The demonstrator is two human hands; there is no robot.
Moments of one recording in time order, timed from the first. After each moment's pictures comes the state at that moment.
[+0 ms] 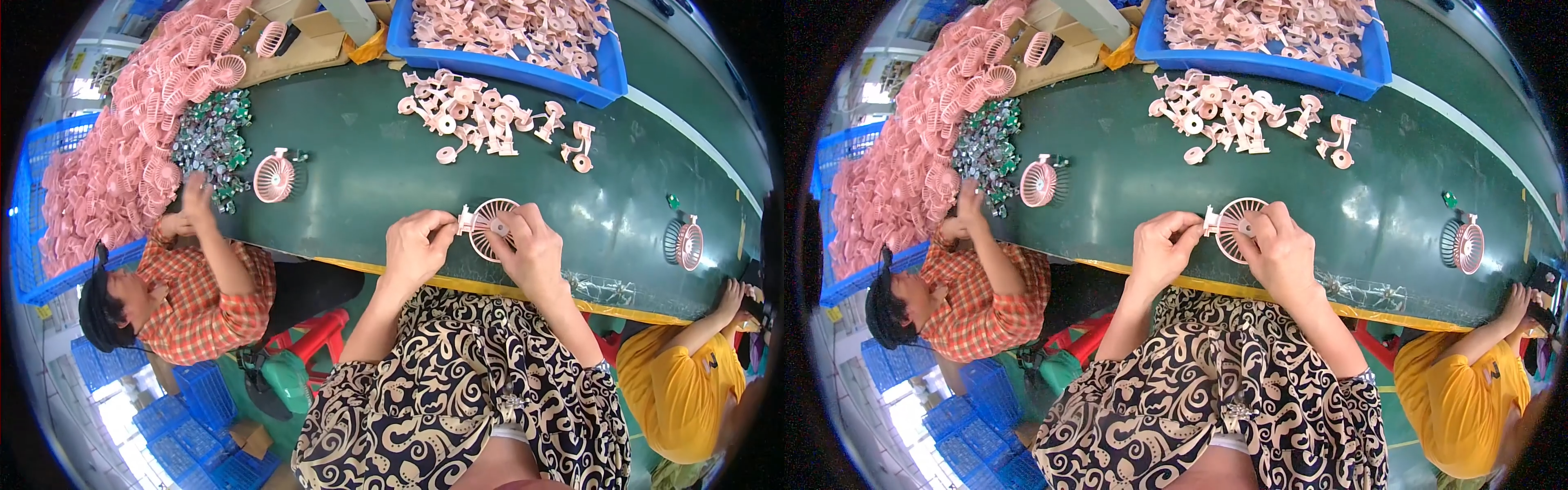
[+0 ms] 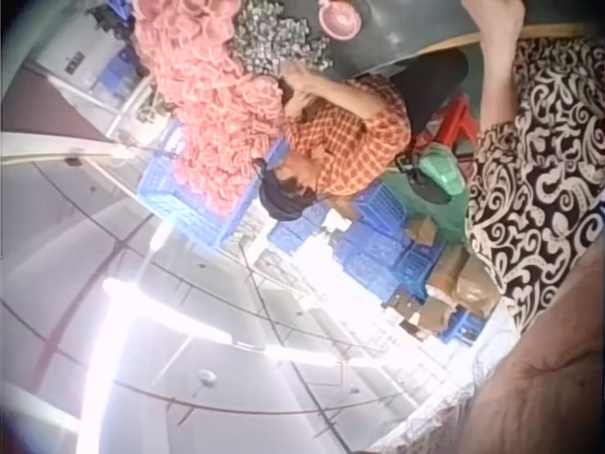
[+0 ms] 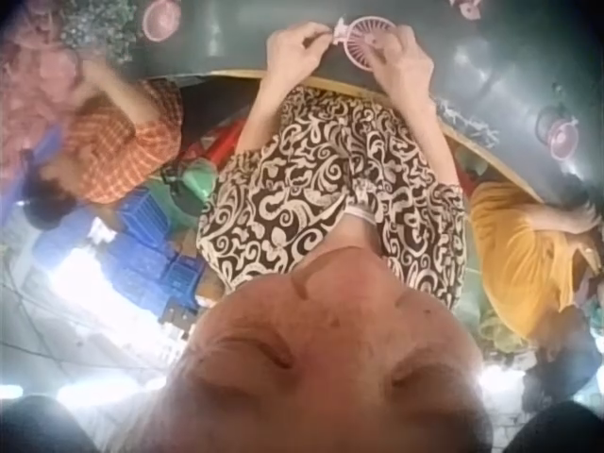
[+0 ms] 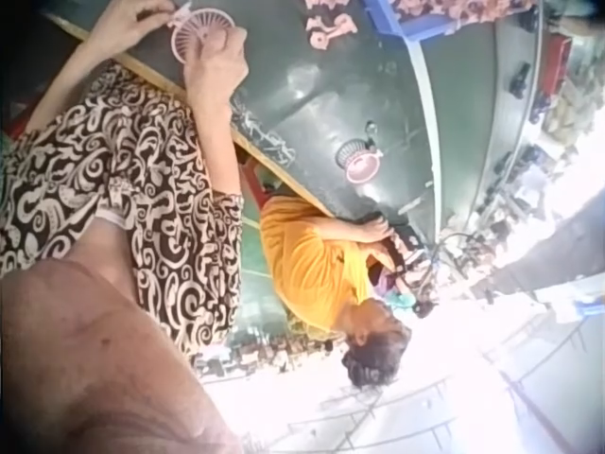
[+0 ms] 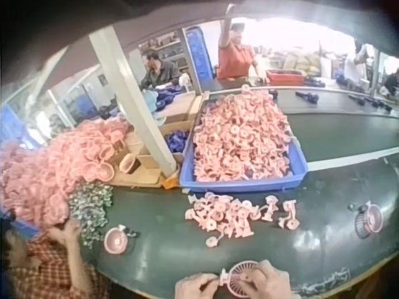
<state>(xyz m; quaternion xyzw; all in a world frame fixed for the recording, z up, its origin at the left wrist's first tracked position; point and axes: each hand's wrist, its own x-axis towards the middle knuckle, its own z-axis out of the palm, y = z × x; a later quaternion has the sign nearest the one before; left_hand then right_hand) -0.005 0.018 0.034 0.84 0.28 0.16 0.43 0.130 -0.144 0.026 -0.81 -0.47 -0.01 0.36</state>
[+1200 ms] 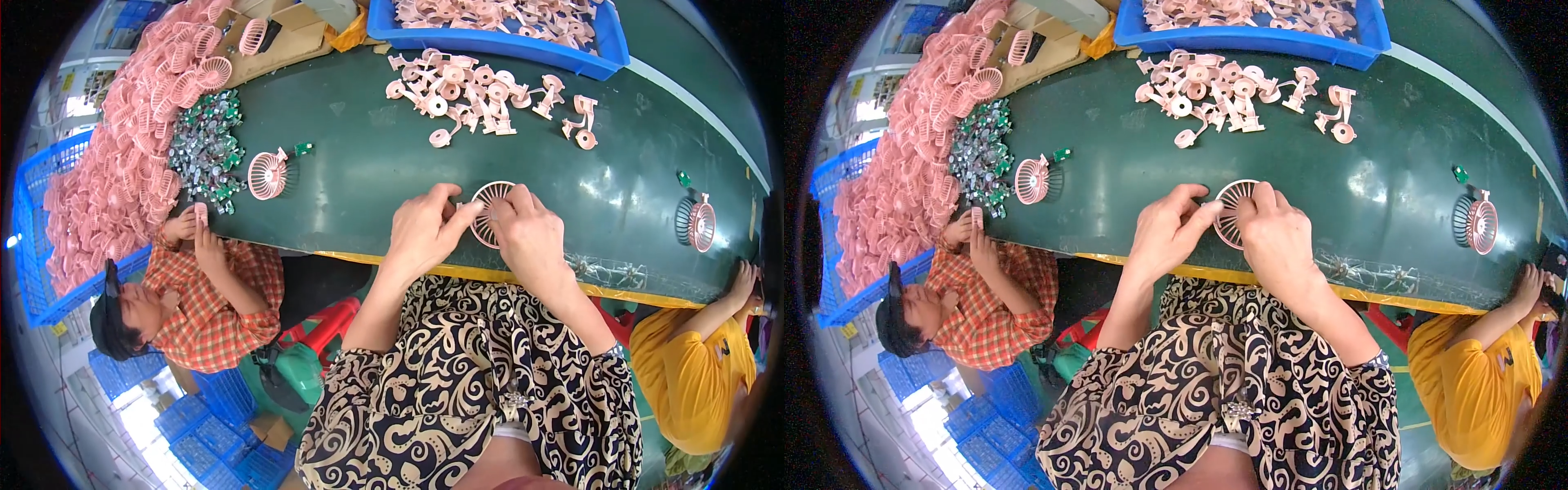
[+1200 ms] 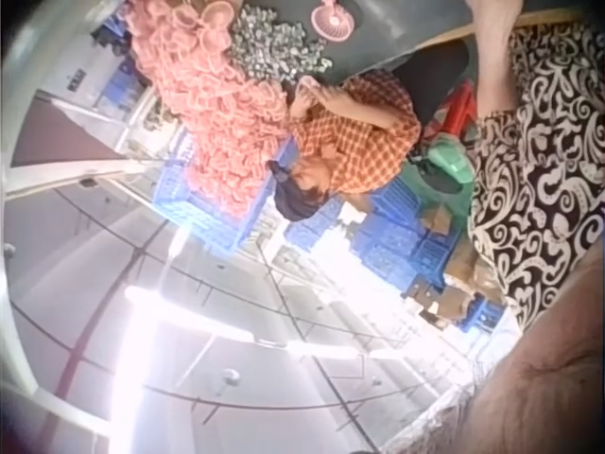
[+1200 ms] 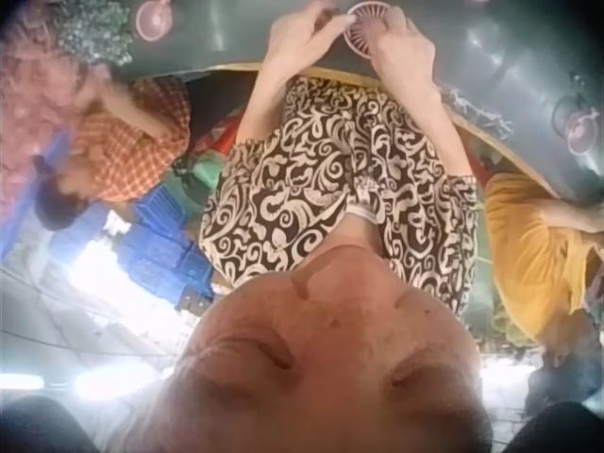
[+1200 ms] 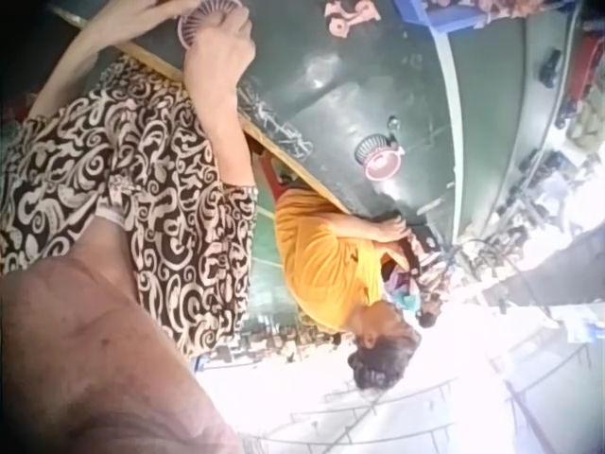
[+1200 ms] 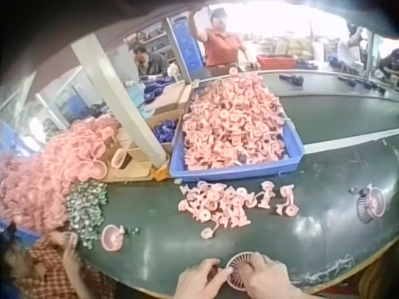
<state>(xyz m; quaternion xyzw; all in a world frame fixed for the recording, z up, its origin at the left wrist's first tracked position) 0.014 0.022 0.048 0.86 0.27 0.04 0.42 0.126 -0.139 0.033 -0.84 -0.50 0.04 0.21</state>
